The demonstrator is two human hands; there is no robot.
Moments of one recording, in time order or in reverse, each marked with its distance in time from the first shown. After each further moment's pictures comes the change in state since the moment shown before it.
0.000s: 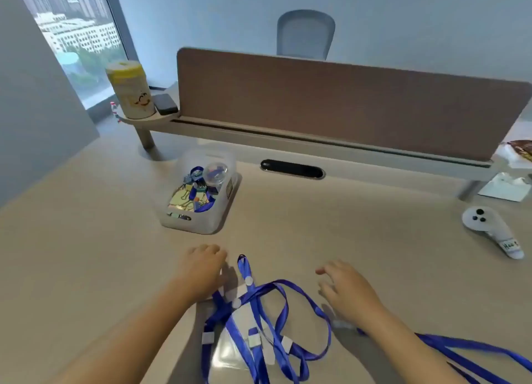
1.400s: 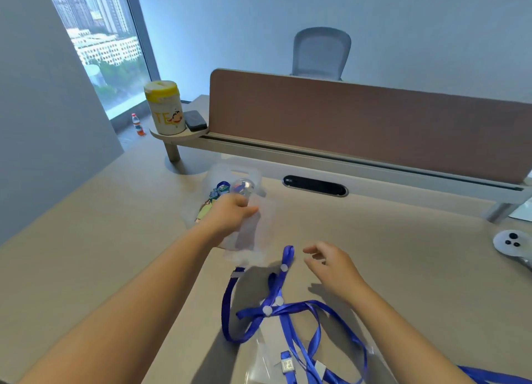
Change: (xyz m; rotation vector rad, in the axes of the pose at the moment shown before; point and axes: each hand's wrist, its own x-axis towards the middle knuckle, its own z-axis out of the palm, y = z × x) left_hand 0.012 -0.030 -0.118 -1.148 0.160 -0.130; right_hand 0.046 -0.082 -0.023 0.449 0.128 -0.024
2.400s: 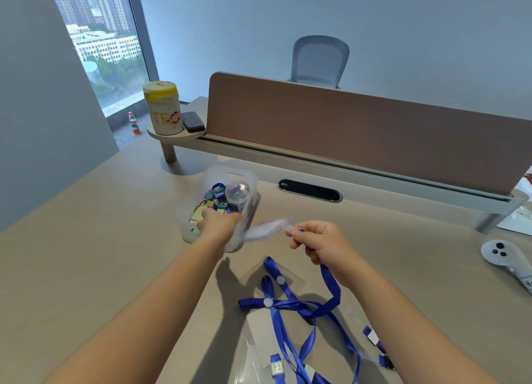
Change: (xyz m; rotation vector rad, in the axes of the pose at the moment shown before) left_hand 0.012 -0.022 0.016 -0.350 0.367 -0.339; right_hand -0.003 -0.049 -0.034 0.507 -0.109 0.062
